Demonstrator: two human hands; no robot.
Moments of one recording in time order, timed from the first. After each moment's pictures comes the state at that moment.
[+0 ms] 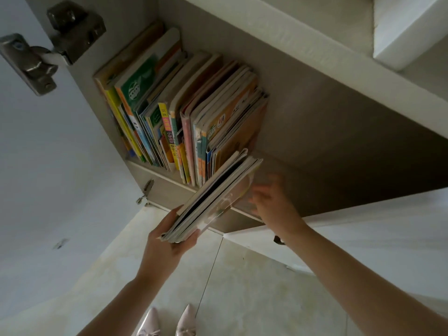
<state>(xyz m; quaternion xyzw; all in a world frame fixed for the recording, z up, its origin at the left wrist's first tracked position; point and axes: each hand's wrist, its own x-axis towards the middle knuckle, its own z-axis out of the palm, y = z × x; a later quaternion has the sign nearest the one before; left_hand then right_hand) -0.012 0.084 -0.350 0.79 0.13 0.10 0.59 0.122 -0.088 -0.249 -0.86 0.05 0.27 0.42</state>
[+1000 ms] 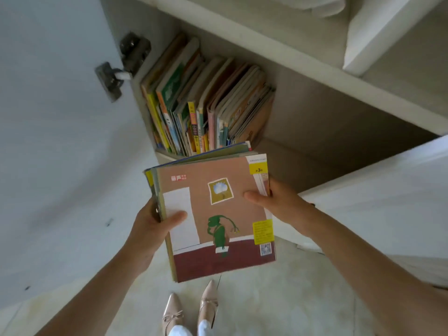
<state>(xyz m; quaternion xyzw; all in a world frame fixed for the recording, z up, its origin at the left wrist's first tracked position) -0.058 0.153 -0.276 0.57 0.28 -0.06 0.77 0.072 -0.075 -0.207 -0.81 -0.05 0.38 0.44</state>
